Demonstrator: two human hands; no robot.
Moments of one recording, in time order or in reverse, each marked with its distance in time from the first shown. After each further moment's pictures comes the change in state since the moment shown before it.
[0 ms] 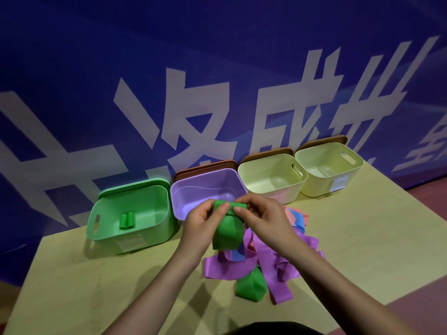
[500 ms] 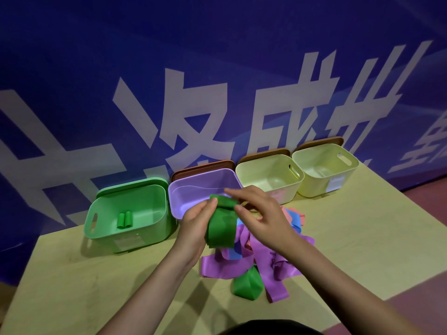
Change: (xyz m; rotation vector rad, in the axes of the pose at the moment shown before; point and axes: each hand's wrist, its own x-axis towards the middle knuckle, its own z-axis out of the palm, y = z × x) left_hand 0.001 0.002 0.004 -0.282 0.062 -0.212; right_hand 0.000 -0.001 -0.010 -0.190 -0.018 -0.341
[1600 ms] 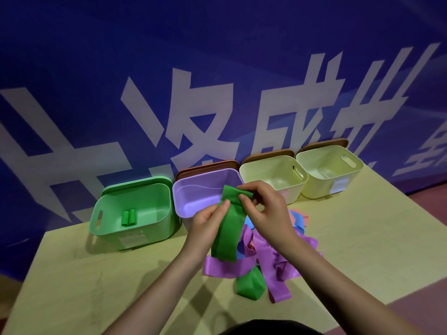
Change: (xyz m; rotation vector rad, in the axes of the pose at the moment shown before) left_hand -0.012 0.000 0.004 0.175 -0.021 0.041; right_hand 0.006 0.004 0.013 -0.038 0.226 0.062
